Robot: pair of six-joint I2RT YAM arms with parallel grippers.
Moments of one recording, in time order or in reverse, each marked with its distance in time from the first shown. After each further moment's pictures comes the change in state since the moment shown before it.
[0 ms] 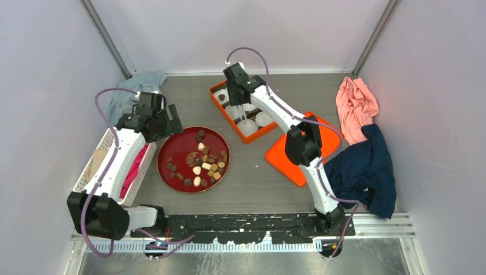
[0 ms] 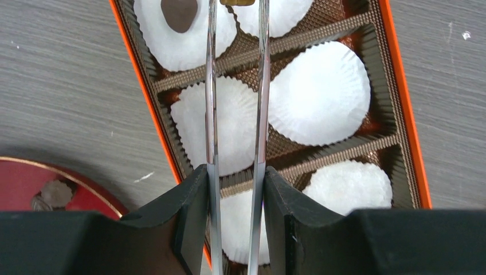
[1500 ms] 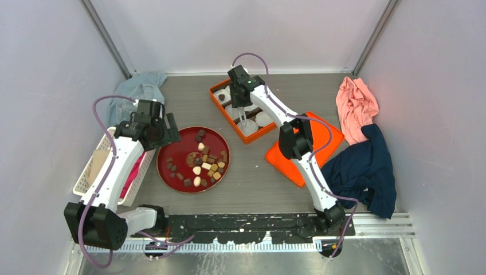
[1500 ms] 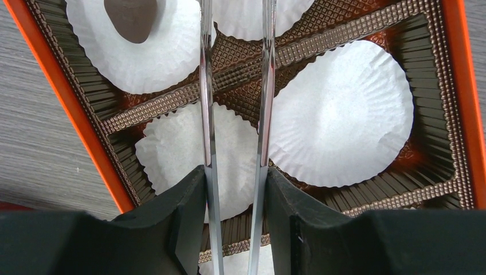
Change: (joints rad) left arm 0.000 -0.081 -0.070 -0.064 -0.029 0.008; right arm -0.063 0.246 0.231 -0.071 -0.104 0.056
